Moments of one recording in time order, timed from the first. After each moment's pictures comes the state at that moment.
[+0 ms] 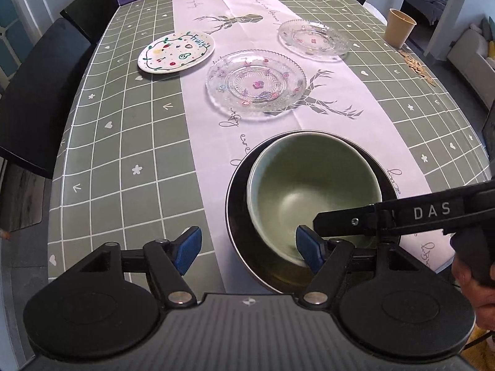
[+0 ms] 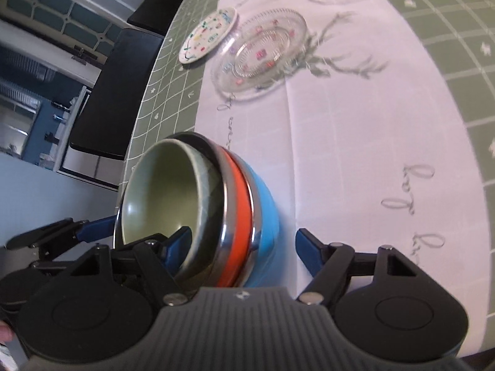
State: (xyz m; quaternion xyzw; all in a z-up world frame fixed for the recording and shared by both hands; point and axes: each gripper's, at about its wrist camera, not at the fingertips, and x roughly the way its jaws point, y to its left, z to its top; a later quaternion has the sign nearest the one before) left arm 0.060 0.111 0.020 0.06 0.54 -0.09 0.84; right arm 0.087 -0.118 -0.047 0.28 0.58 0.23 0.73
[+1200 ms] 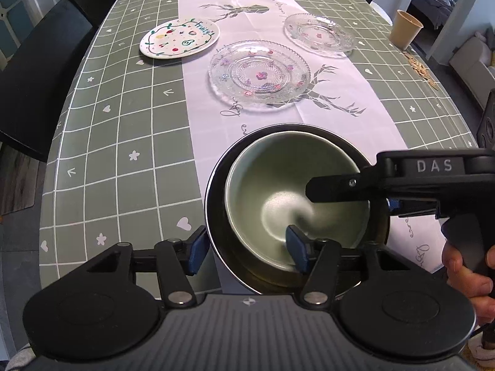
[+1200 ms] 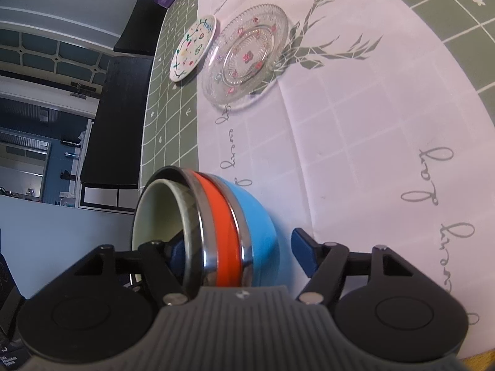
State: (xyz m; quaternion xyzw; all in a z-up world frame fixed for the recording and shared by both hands) left arm 0.060 0.115 0.019 0.04 0.55 -0.09 0.83; right arm 0.099 -0.122 -0.048 0.34 0.57 0.22 0.72
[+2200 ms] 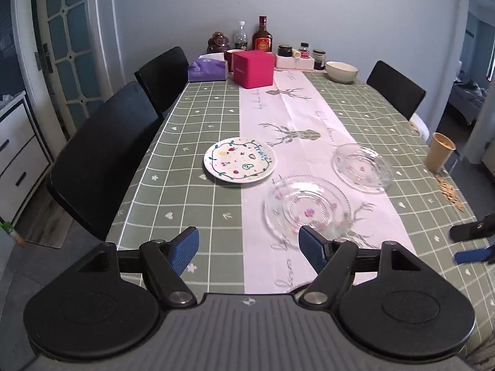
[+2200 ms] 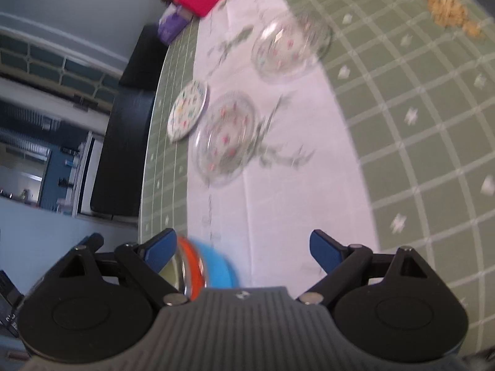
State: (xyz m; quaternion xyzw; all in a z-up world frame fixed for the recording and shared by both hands) left arm 0.092 0.134 0.086 0.00 0.38 0.01 0.92; right arm 0.141 -0.240 0.027 0.29 0.52 0.18 0.78
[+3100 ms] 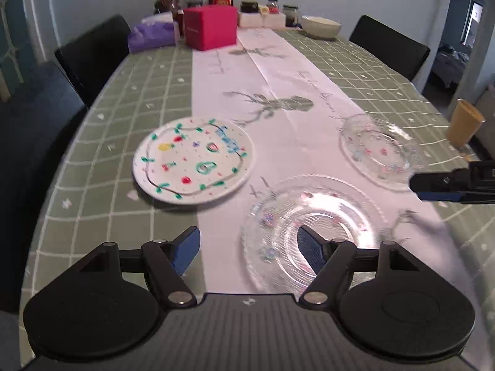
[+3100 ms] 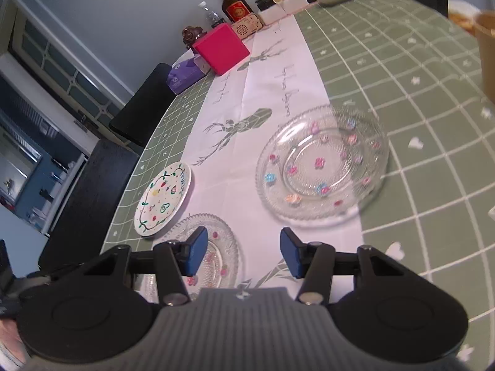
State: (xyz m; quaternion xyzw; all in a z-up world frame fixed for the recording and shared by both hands) left arm 0.238 0.124 -0.021 0.03 0.42 -0.05 0.91; right arm 0.281 -0.190 -0.045 0.24 0.44 0.22 0.84
